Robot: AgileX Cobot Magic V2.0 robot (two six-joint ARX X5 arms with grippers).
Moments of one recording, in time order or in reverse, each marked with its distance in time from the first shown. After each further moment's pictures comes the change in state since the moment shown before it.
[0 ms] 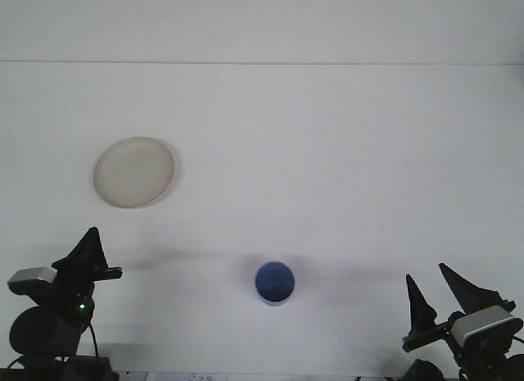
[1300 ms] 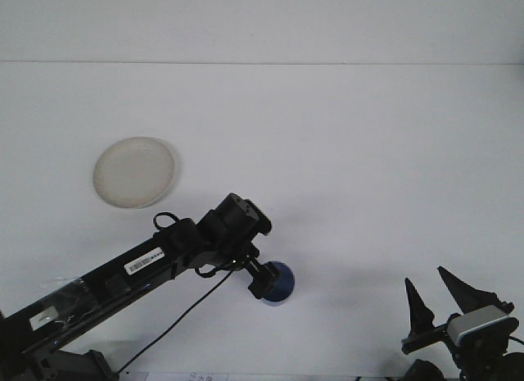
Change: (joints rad) left arm -0.808 1.337 0.875 -0.566 0.234 0.325; right arm 0.000 0.000 0.000 -0.053 0.000 0.000
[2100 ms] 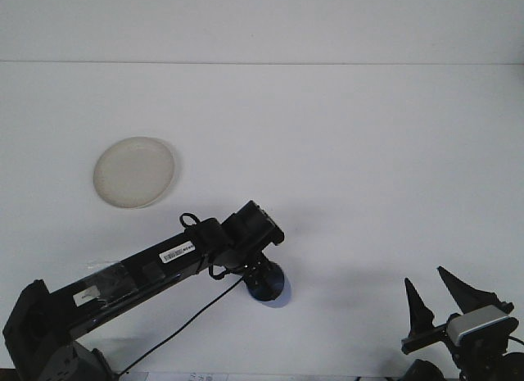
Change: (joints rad) left arm -0.022 0.133 0.001 -0.002 -0.018 0.059; right arm 0.000 0.000 -0.001 0.000 0.000 0.000
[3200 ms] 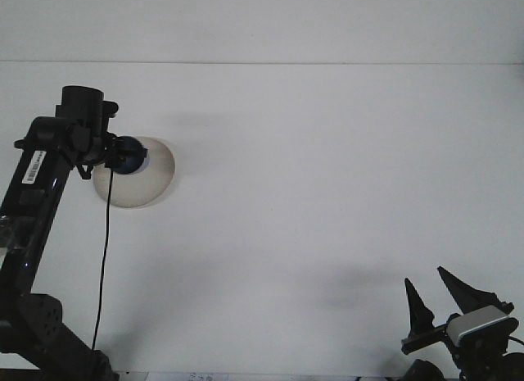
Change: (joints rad) left arm 0.866 0.061 0.489 -0.308 -0.287 0.085; right arm 0.000 0.000 0.000 0.000 0.000 0.000
